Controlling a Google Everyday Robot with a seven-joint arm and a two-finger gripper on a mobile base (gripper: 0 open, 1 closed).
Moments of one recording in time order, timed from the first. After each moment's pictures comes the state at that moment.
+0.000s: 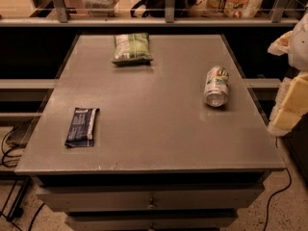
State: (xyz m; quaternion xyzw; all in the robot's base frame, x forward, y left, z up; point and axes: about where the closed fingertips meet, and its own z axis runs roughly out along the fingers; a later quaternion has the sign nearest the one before) arm 0.438 -0.217 0.976 -0.60 0.78 -0.03 0.16
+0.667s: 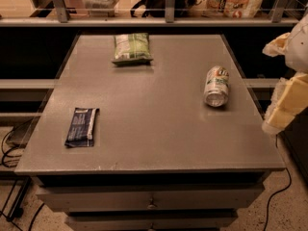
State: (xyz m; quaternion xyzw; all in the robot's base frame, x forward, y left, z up) arm 0.446 -0.211 0.970 -0.61 0.77 0.00 0.19
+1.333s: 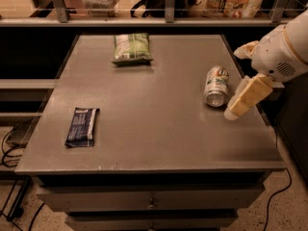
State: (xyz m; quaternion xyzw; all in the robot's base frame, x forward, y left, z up) arm 0.512 -0.175 0.931 -0.59 0.75 0.08 0.29
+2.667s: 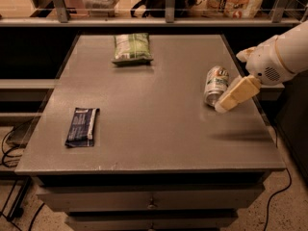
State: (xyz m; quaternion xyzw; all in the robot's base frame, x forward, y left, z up) arm 0.557 -0.187 0.902 -0.52 0.79 0.09 0.33
